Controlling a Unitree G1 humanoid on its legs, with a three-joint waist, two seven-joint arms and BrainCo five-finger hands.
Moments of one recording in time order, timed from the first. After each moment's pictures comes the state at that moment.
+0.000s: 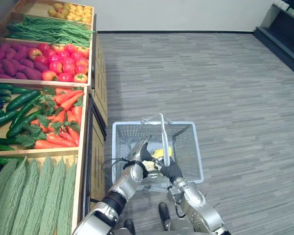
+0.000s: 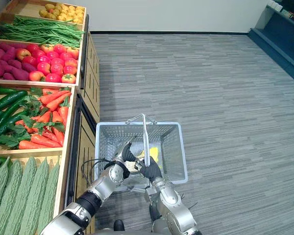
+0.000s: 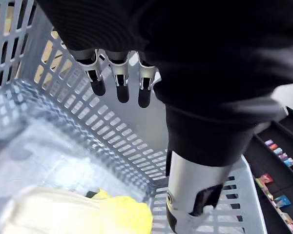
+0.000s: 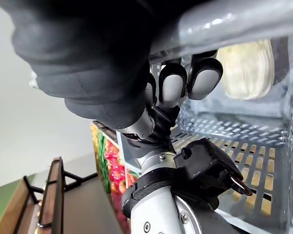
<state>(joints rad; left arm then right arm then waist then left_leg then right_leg) -0.33 0.05 -0.42 0.63 0.56 0.06 0.28 0.11 -0.09 0.44 0.02 0.32 0.07 -0.05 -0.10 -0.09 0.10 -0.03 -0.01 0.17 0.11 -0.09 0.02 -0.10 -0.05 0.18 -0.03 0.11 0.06</state>
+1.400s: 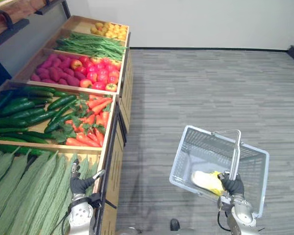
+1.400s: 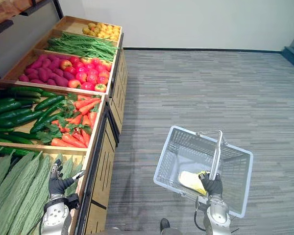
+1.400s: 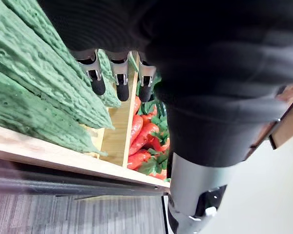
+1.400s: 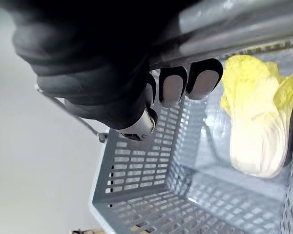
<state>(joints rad) 0.31 -0.01 0.22 0.00 0.11 -0.04 0.27 0.27 -0.01 -0.22 0.06 0.03 0.09 -0.11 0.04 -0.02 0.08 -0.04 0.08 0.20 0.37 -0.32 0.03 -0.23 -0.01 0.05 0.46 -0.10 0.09</state>
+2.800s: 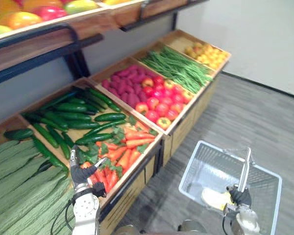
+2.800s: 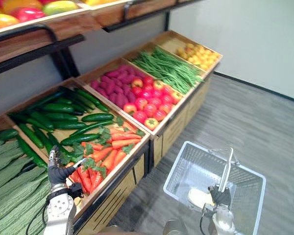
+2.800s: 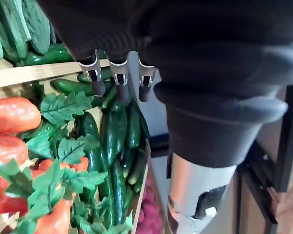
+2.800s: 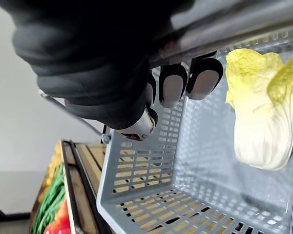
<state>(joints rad) 0.27 -0.04 0.12 -0.14 0.17 -0.04 0.33 0.32 0.00 -0.34 0.16 0.05 0.10 -0.17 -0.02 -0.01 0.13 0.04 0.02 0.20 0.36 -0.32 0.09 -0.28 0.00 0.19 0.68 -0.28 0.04</state>
